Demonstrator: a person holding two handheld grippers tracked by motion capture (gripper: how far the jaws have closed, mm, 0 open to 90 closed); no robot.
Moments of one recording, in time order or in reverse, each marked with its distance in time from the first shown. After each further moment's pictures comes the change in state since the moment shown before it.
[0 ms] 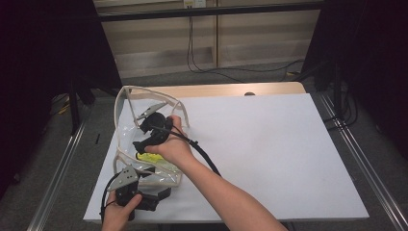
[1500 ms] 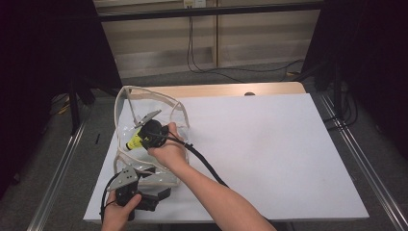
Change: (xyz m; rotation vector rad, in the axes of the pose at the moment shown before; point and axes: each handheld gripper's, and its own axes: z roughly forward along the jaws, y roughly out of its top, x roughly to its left) left arm 0.000 -0.001 0.000 -0.002 0.000 -0.007; right arm -0.002 -0.016 0.037 0.057 -0.007 -0.061
